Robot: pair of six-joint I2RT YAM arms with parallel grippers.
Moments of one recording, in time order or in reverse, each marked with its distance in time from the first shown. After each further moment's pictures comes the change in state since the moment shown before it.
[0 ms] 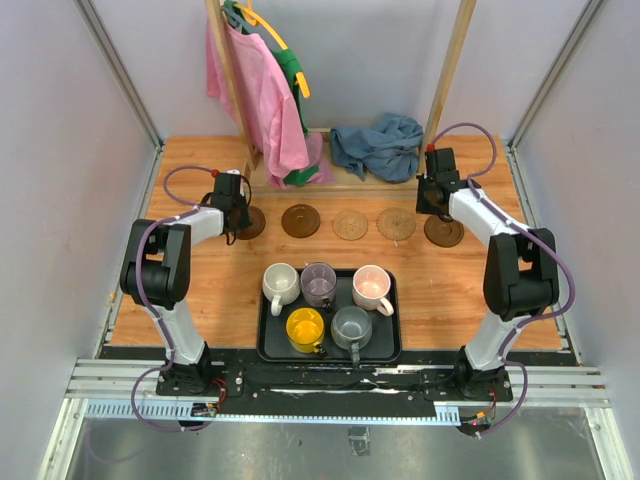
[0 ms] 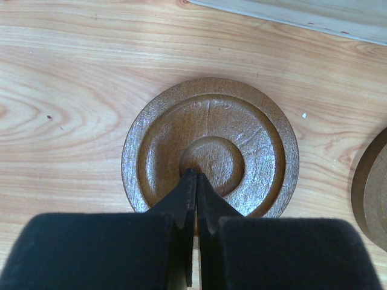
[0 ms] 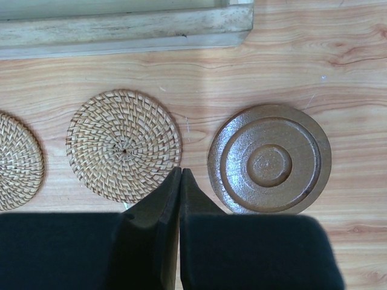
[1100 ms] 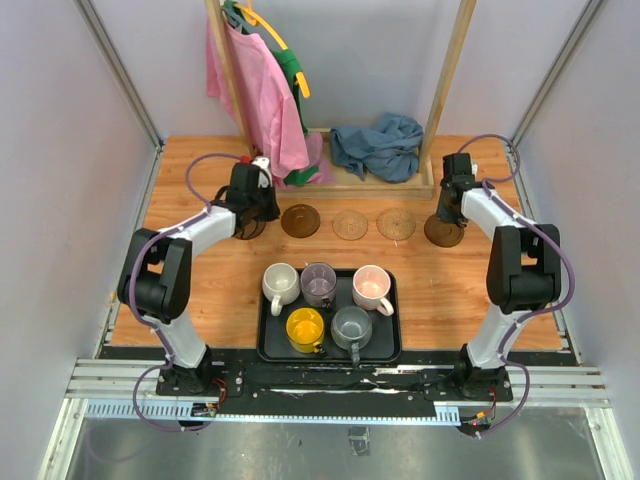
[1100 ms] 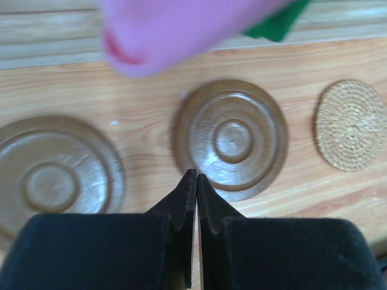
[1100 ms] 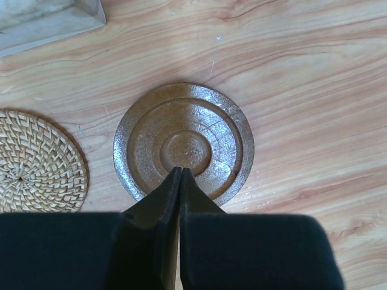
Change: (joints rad) left arm -0.121 -0.114 0.029 0.031 0.242 0.007; right arm -0.110 0.037 -0.016 -0.066 0.125 0.062
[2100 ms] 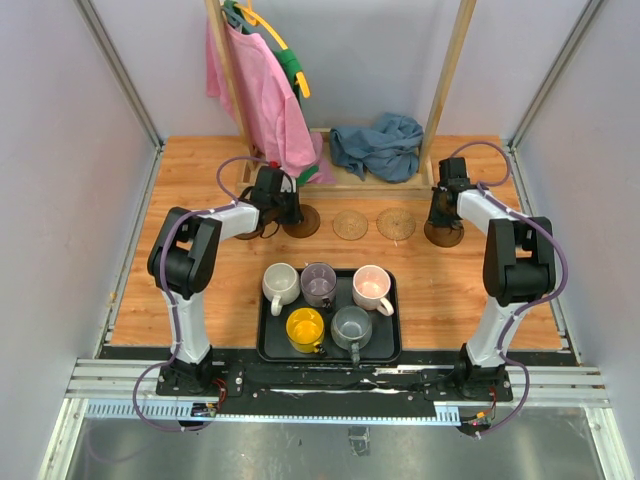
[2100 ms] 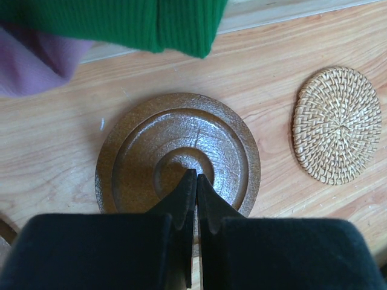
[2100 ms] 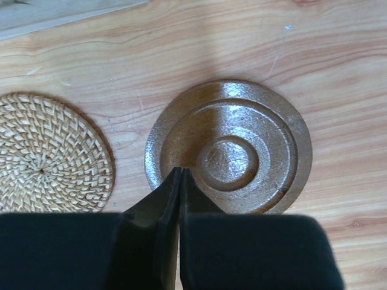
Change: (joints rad) left arm -0.103 0.256 0.128 0.088 0.120 -0.008; right arm 0.001 0.071 -0.008 0.040 -0.129 0.002
